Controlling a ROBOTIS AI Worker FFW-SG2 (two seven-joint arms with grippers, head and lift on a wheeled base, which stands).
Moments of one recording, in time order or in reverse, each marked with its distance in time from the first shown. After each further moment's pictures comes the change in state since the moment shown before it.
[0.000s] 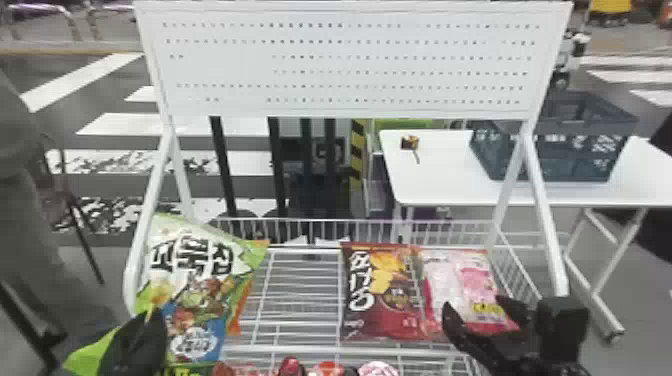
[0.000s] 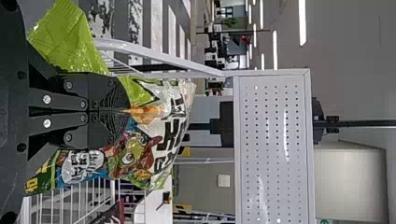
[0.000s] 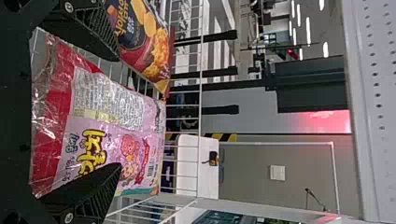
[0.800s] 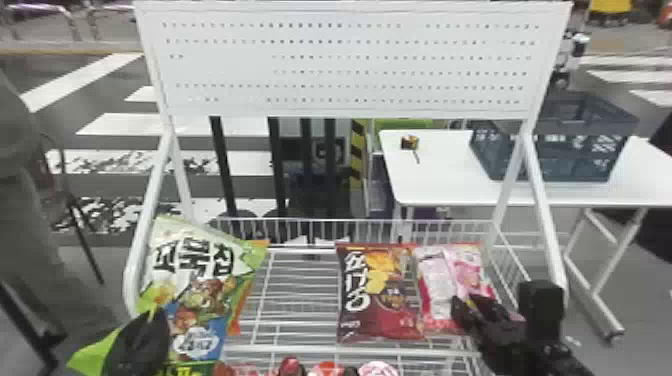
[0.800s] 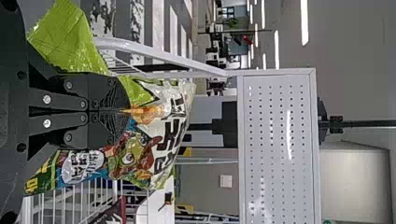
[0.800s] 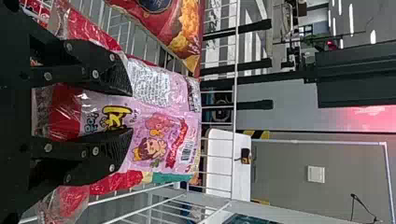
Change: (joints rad) left arm -0.025 0.002 -0.002 0.027 0.004 0.004 0.002; right arm -0.119 0.000 -0.013 0.118 0.050 0.120 0.020
